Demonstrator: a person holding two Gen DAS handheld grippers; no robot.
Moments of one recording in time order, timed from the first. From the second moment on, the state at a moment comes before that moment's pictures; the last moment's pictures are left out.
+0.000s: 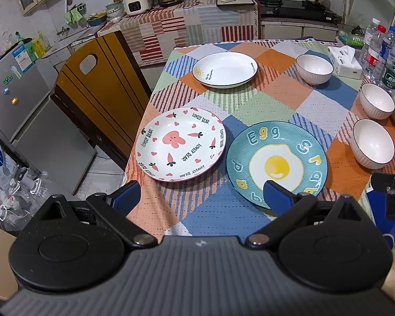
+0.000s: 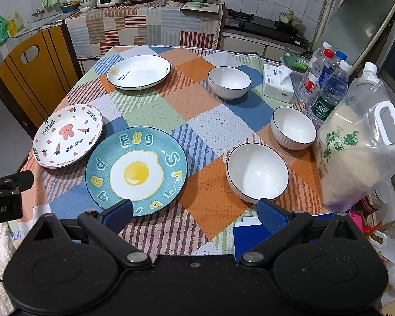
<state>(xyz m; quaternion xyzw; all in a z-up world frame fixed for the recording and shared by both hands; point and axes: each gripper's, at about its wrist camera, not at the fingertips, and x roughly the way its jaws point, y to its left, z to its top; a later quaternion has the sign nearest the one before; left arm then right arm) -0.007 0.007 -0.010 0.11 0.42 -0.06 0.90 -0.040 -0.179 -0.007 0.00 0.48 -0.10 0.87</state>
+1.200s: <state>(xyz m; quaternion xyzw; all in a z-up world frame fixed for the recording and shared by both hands) -0.017 0.015 -0.017 0.08 0.39 -0.09 0.91 -0.050 -0.178 -0.023 -0.01 0.44 -0.10 0.89</state>
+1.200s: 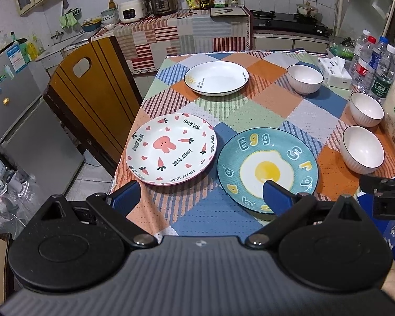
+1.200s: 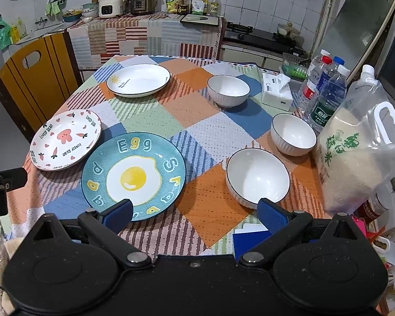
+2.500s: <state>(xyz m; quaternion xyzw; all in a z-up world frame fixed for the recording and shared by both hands) 0.072 0.018 -0.129 0.00 0.46 -0.09 0.88 -0.003 -0.213 -0.141 0.04 0.40 0.08 0.91</state>
